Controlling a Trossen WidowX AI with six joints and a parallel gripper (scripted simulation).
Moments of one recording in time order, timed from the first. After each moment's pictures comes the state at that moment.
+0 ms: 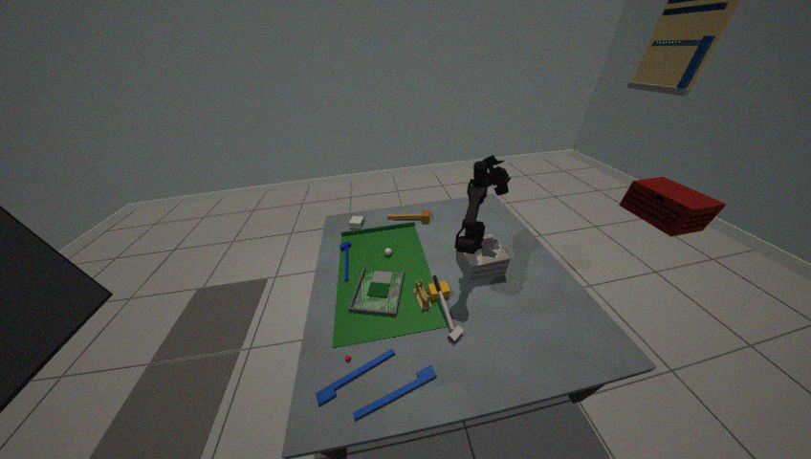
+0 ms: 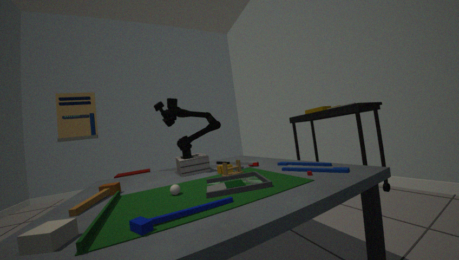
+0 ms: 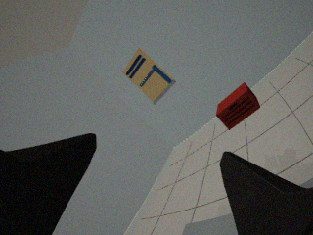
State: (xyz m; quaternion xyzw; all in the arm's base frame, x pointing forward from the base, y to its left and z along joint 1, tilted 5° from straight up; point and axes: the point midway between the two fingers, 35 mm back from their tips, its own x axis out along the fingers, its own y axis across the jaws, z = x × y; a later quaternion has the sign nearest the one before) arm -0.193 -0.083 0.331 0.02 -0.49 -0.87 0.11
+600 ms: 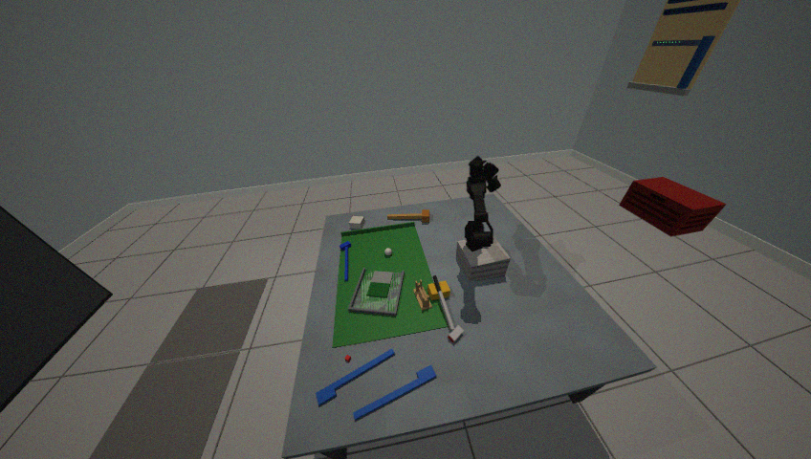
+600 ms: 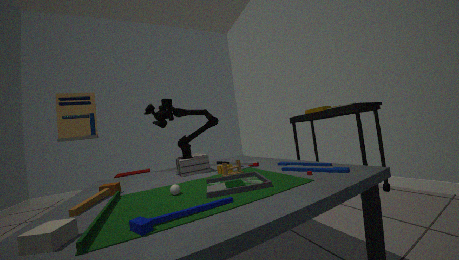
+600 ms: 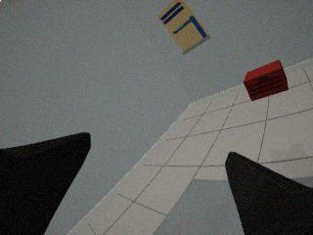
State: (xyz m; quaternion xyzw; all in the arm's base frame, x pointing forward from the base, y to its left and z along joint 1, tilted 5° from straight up) arm -0.172 -0.158 0.315 0.11 -0.38 -0.89 0.25
